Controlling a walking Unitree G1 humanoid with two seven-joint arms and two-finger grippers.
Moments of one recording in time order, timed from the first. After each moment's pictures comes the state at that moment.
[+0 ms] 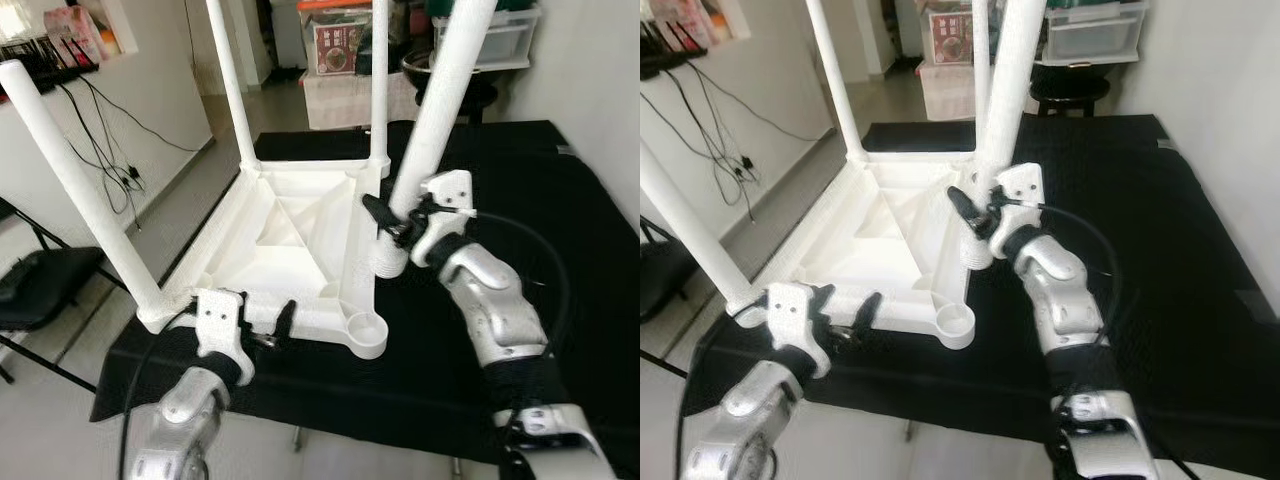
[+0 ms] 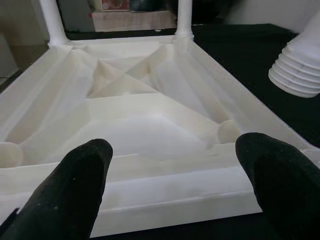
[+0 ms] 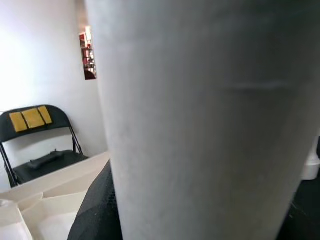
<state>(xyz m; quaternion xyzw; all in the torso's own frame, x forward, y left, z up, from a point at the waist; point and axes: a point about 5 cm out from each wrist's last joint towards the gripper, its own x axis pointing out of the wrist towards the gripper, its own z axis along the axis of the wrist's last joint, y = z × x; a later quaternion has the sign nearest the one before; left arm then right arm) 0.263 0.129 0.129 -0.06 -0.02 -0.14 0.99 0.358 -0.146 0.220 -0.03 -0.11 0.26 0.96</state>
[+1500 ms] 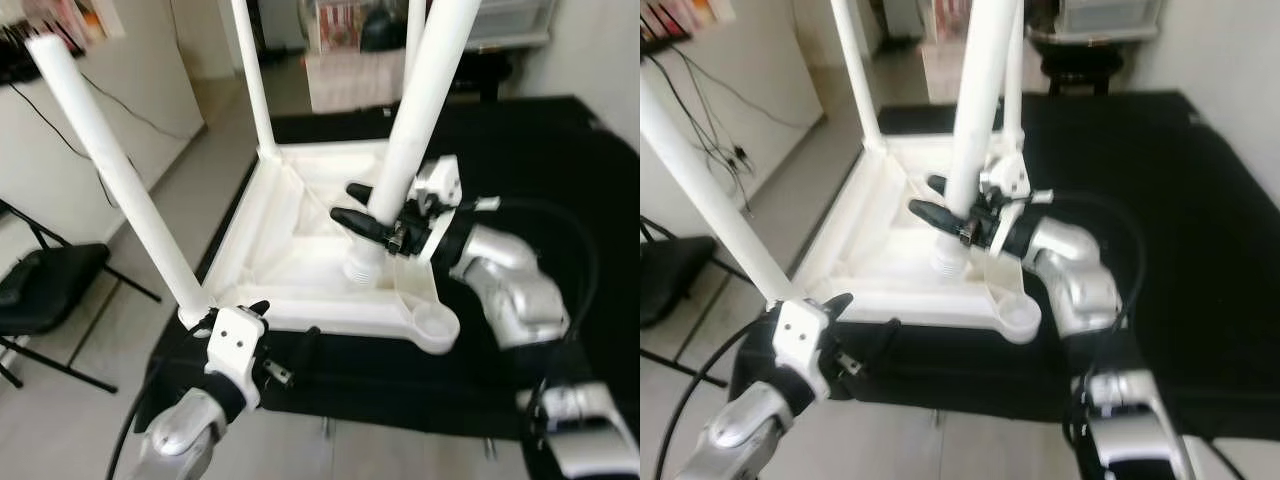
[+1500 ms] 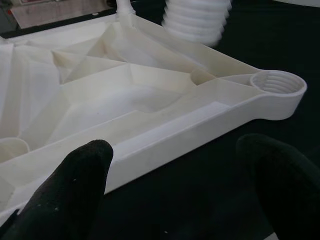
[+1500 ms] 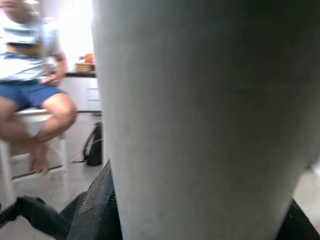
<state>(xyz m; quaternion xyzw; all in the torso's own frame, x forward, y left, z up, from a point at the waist) 0.215 0.114 0.145 0.03 -0.03 -0.27 0.96 0.341 -0.139 0.273 -0.06 -0.14 0.56 0.81</state>
